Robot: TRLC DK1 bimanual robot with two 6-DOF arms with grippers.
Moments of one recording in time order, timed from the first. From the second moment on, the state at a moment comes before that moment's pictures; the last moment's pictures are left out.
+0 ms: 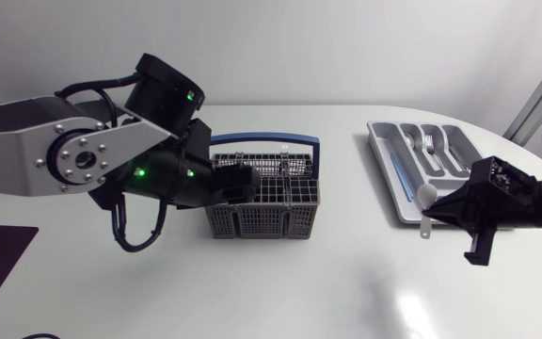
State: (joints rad) left arm -0.64 1.45 1.03 -0.47 0.11 -0.54; right arm -0.27 1.22 0.75 -0.62 -0.59 -1.21
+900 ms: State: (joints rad) left arm -0.60 1.29 0.92 -0.50 0.08 -0.50; right arm -0.59 1.65 1.00 -0.33 -0.50 -1.58
